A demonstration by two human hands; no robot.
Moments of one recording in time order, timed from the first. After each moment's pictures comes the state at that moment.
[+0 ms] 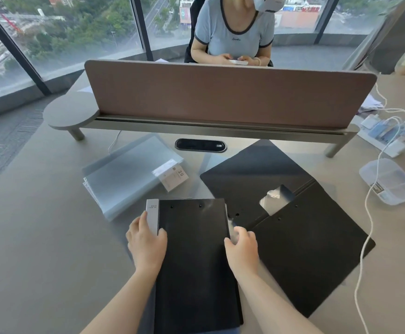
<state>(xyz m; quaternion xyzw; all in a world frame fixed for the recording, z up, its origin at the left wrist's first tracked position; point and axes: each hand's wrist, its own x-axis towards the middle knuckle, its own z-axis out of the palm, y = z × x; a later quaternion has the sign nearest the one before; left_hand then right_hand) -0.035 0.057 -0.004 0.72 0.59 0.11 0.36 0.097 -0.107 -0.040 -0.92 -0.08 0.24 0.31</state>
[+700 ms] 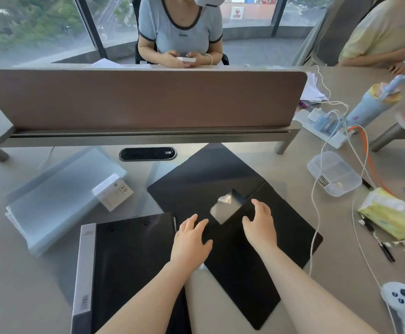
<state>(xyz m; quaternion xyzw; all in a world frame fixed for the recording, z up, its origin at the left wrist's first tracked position) 0.135 -0.057 -0.028 0.90 0.26 -0.12 0.33 0.271 -0.202 -0.024 -0.93 -0.05 0.19 0.30</state>
